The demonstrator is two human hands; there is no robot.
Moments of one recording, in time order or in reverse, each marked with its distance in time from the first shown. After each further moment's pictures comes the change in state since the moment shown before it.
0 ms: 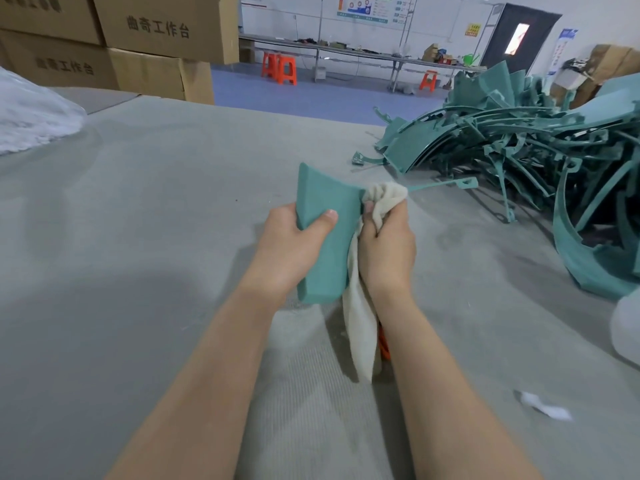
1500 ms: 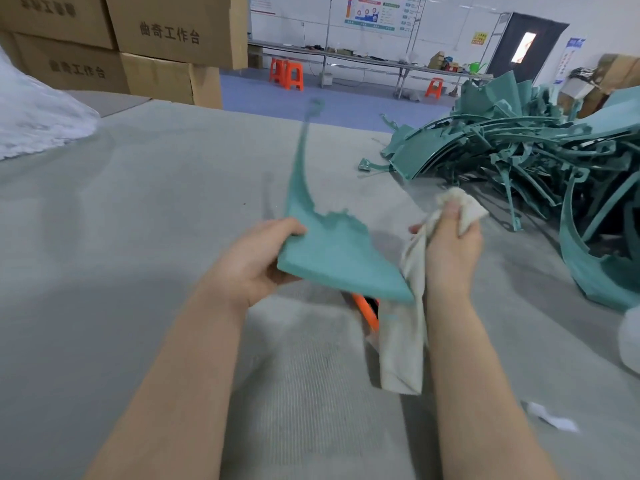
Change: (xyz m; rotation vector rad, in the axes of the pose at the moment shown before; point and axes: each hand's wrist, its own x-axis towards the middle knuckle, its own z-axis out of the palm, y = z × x) left_hand 0.014 -0.011 -0.033 -0.418 -0.114 -0.429; right_hand 0.020 0.003 -0.041 0.567 0.209 0.284
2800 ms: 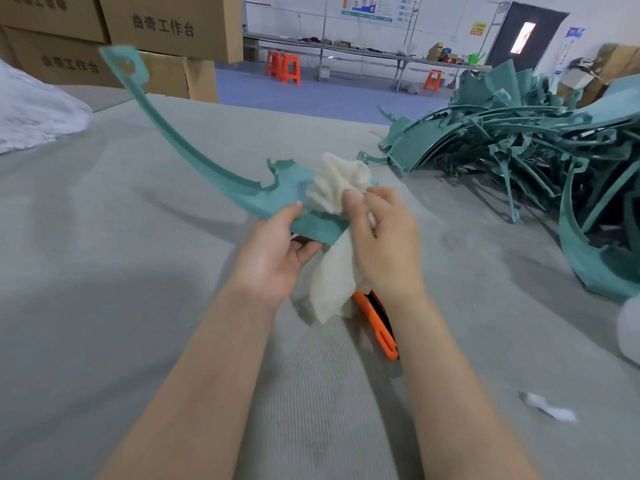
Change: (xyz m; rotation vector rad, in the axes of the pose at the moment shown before) left_hand 0.004 -0.011 0.023 -0.383 -0.015 0.192; right_hand -0.037 0.000 0.026 -0.503 -0.439 -0.504
